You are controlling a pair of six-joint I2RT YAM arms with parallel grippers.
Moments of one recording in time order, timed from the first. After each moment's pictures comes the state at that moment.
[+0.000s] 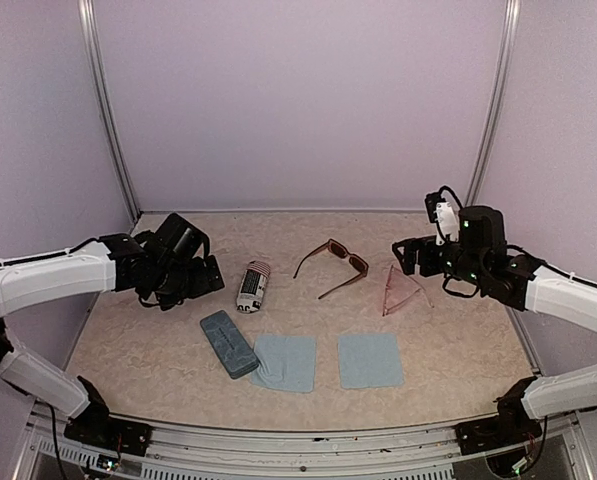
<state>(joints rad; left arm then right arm) -0.70 1.36 0.98 -0.57 -0.33 -0.93 0.54 1.12 0.76 -0.02 0.12 0.18</state>
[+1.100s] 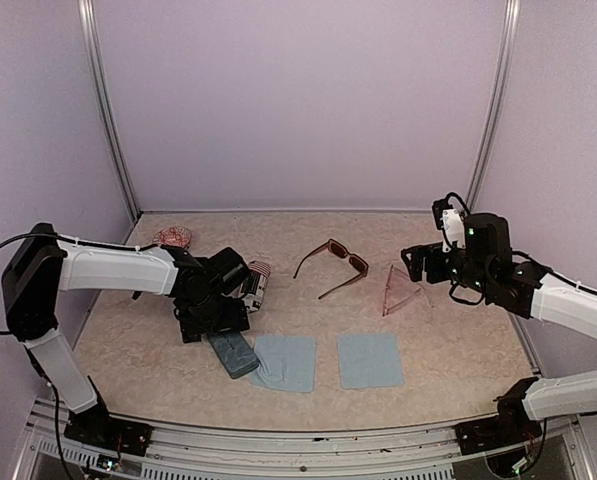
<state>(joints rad) -0.80 1.71 1.07 -0.72 -0.18 -1.05 0.54 1.07 0.71 -0.06 0.19 0.16</state>
